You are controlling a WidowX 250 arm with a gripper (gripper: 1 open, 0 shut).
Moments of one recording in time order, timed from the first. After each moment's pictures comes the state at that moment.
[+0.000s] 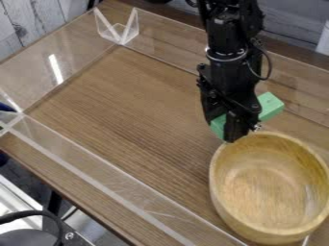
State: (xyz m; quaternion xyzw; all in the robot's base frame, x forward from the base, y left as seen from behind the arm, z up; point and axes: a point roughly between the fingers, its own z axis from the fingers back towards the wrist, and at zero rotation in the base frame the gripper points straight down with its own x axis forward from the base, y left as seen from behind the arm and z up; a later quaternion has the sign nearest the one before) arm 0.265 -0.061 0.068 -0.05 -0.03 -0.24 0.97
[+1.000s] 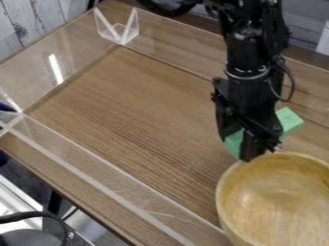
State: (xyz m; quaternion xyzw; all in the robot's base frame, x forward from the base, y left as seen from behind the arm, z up) arm 0.246 -0.094 0.068 -0.06 -0.03 -0.25 0.97
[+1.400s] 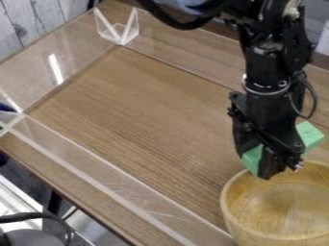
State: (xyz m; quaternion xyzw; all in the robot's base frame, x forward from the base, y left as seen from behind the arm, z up) arm 0.242 -0.109 0.066 -0.07 -0.03 -0.25 0.96
